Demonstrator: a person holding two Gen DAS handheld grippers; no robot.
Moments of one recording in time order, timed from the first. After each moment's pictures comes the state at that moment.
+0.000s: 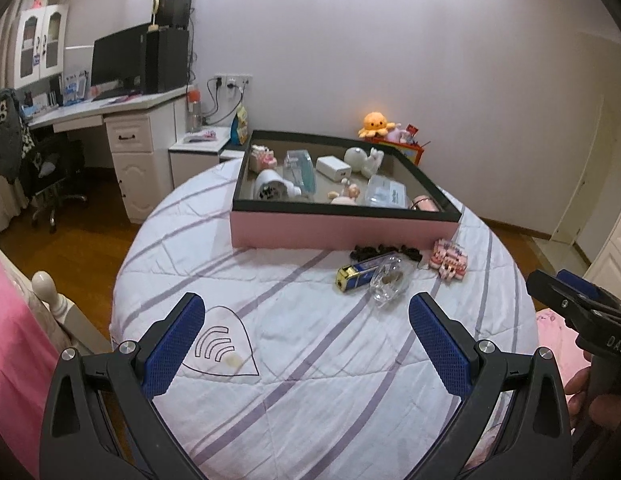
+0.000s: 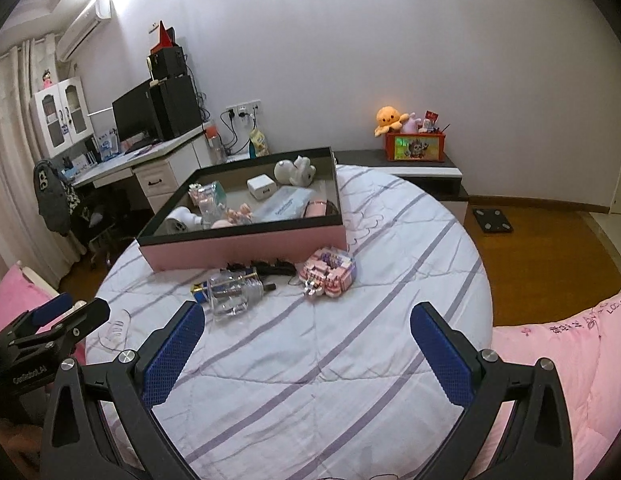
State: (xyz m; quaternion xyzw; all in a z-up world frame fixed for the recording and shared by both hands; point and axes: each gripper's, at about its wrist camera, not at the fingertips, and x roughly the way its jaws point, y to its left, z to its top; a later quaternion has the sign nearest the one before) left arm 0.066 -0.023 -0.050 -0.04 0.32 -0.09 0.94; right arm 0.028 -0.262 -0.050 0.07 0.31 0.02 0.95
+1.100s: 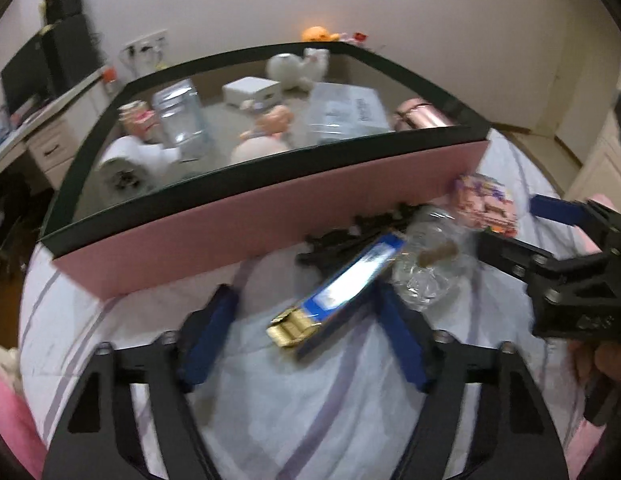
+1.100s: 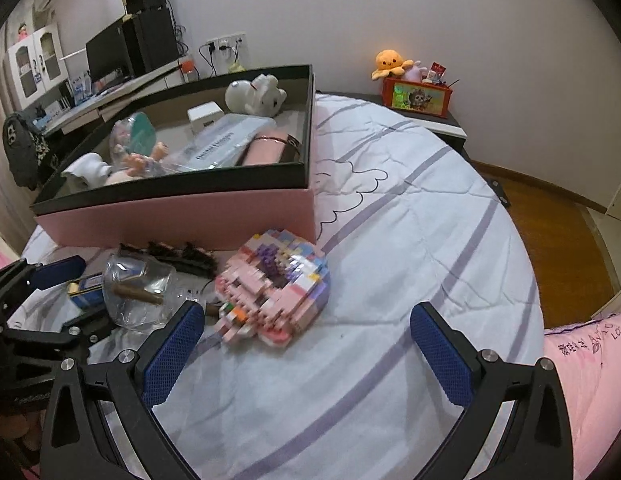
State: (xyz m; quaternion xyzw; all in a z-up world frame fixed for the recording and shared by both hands) left arm 0.190 -0.110 -0.118 0.09 0.43 -0.19 0.88; right arm 0.149 -0.285 -0.121 0.03 0.42 0.01 0.91
